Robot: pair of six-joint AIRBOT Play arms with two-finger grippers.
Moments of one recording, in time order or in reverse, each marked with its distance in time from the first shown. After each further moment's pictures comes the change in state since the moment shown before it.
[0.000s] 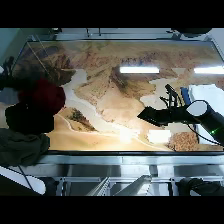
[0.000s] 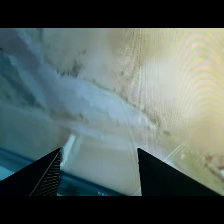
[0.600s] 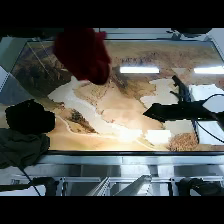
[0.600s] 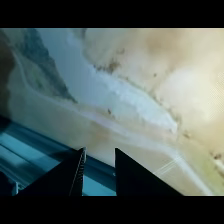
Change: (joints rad) left arm -0.445 0.394 0.148 -0.388 -0.158 -0.053; right arm -0.084 0.148 0.081 0.016 0.194 -0.084
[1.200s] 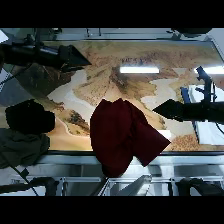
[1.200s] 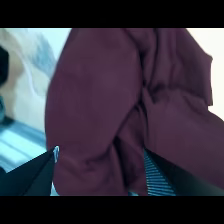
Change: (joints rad) left arm -0.002 -0.002 -0.249 -0.012 -0.188 -0.143; right arm -0.117 0.137 0.009 -0.010 0.130 -0.051
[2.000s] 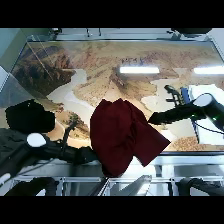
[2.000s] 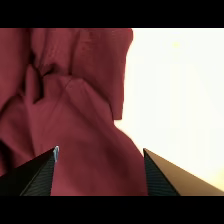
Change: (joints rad) left arm -0.271 0.613 -1.397 -0.043 0.375 -0.068; right arm 0.012 -0.494 -0.008 -0.066 -0.134 -0.430
